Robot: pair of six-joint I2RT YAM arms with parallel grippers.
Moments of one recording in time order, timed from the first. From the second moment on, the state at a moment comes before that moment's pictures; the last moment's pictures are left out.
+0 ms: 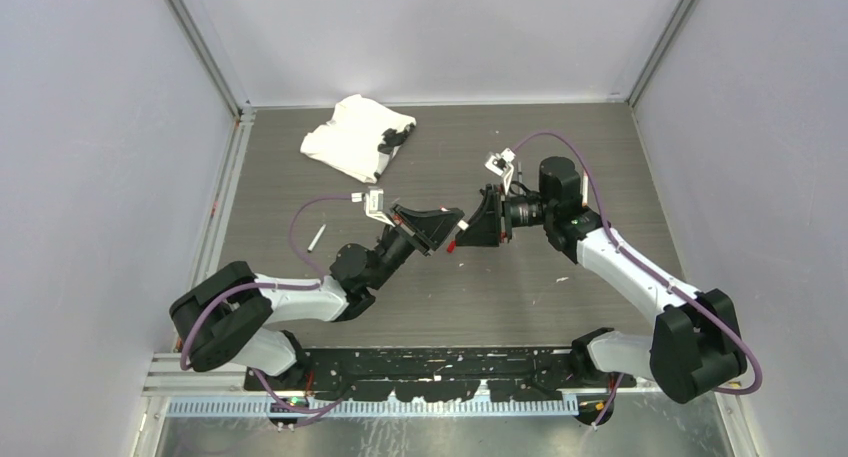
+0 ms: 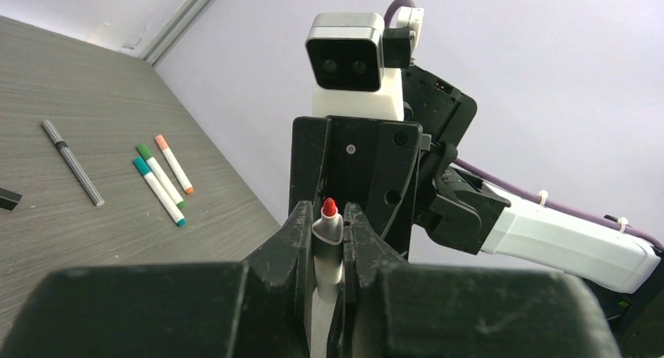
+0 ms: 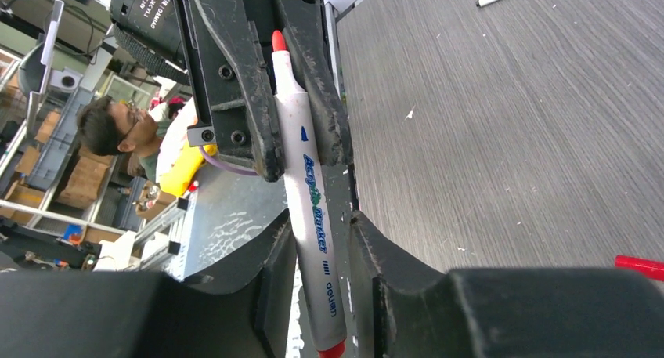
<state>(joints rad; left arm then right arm) -0.96 1.41 0.46 1.36 -0.12 -0.84 0.38 1.23 0.77 0.17 -1.19 0.44</state>
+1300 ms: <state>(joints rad) -0.96 1.44 0.46 1.40 -0.11 -0.90 0.38 1.23 0.78 0.14 -1.24 0.39</state>
